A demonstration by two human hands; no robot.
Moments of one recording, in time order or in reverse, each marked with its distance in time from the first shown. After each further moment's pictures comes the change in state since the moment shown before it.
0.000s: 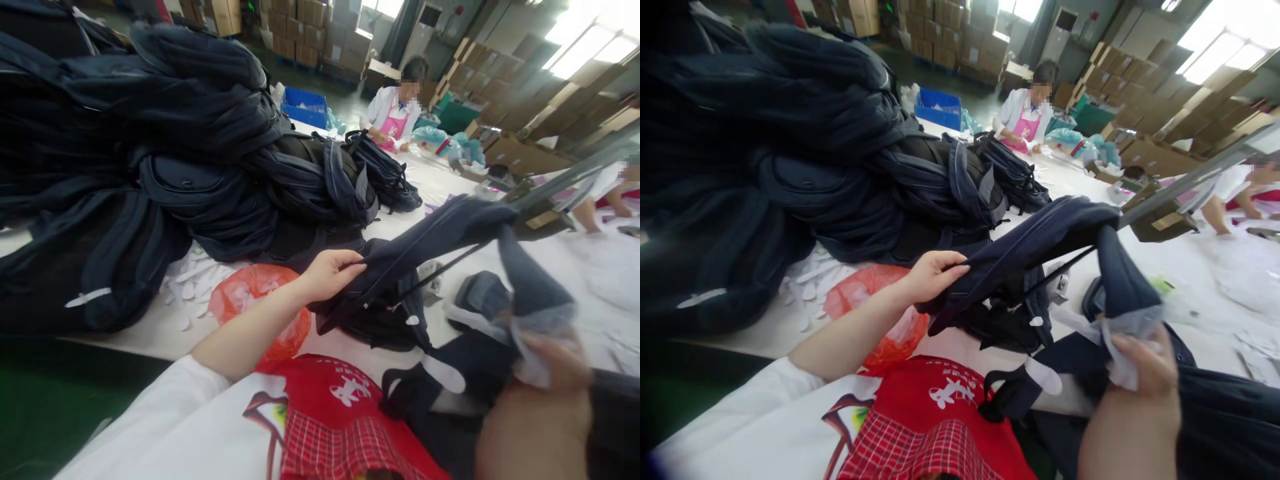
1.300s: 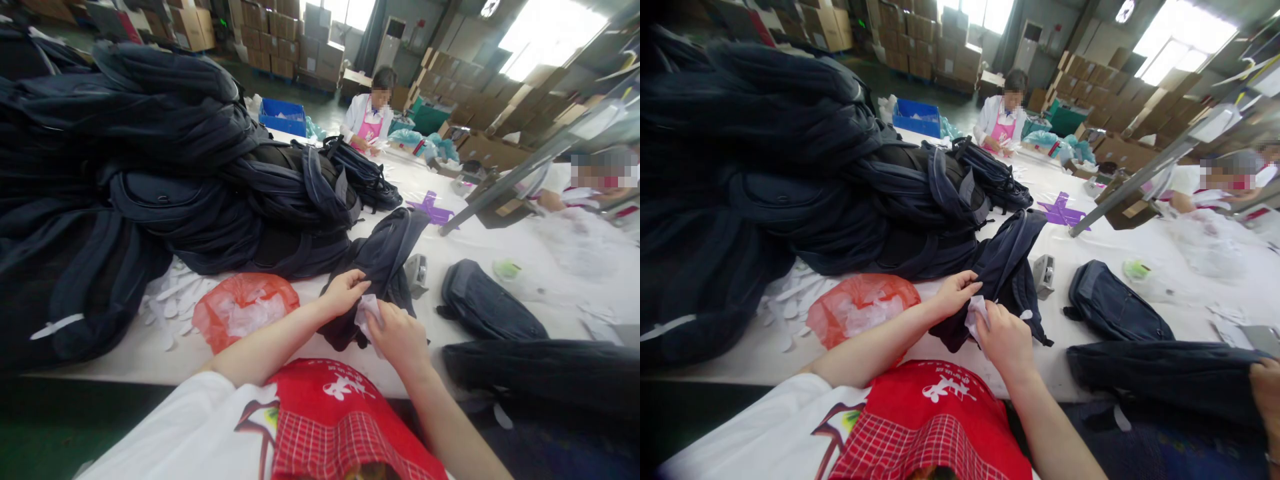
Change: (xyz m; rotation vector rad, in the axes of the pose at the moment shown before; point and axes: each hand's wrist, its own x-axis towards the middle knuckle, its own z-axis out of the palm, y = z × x) left_hand 0.007 -0.053 0.096 -0.232 0.036 -0.214; right_hand -0.088 -0.035 0.129 -0.836 -0.150 -0.660
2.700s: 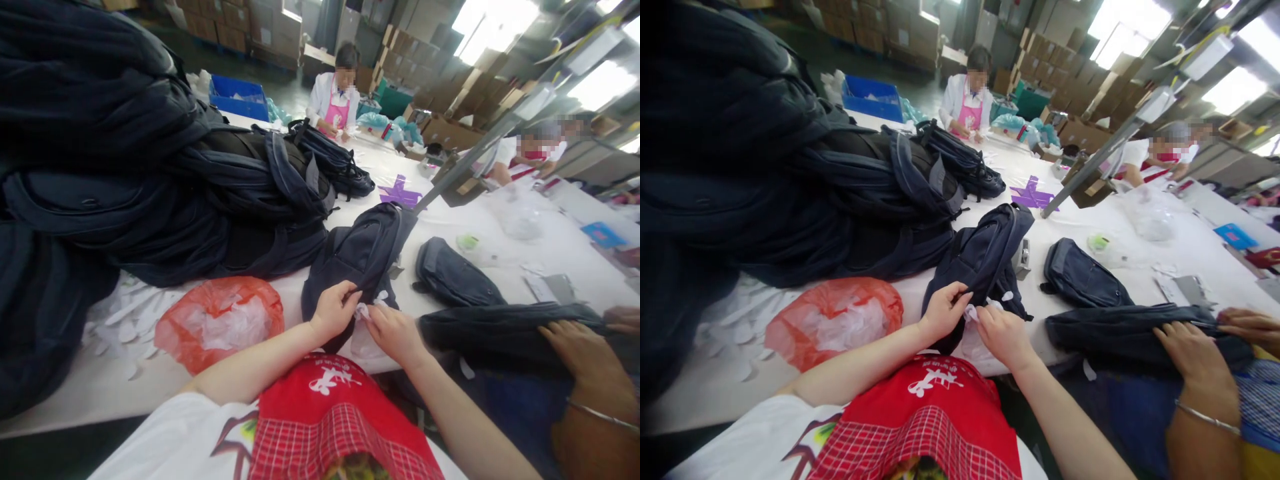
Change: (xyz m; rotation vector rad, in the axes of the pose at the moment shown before) left_hand -0.037 -0.006 0.026 0.347 0.027 0.170; right_hand -0.033 0.034 0.006 0.021 -0.033 -0.224
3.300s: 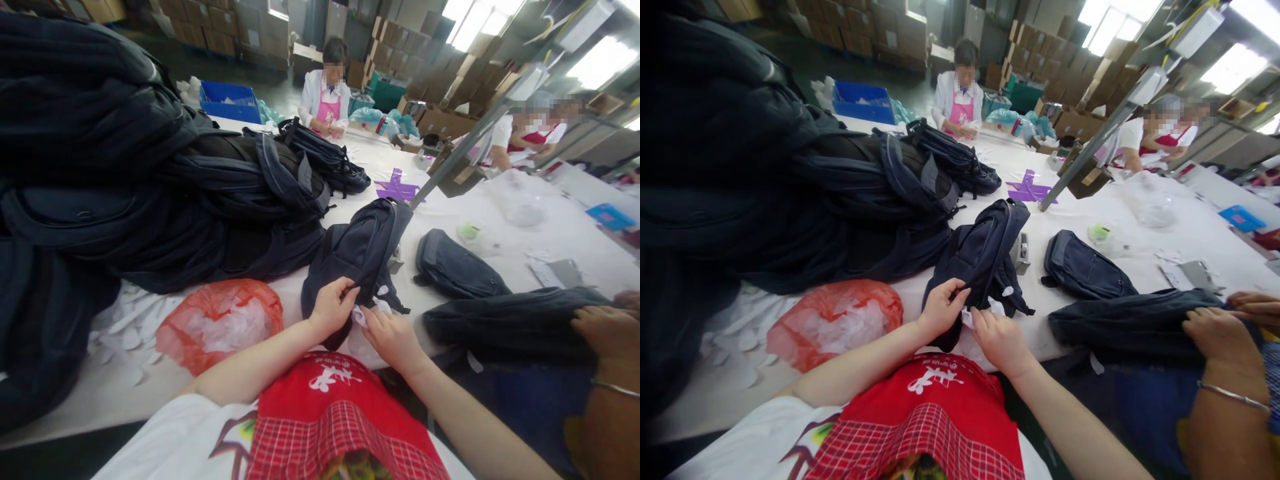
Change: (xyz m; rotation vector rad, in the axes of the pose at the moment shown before) left_hand 0.001 0.002 0.004 0.020 -0.003 -0.009; right_hand -0.019 -0.010 0.008 -0.091 0.044 -0.044
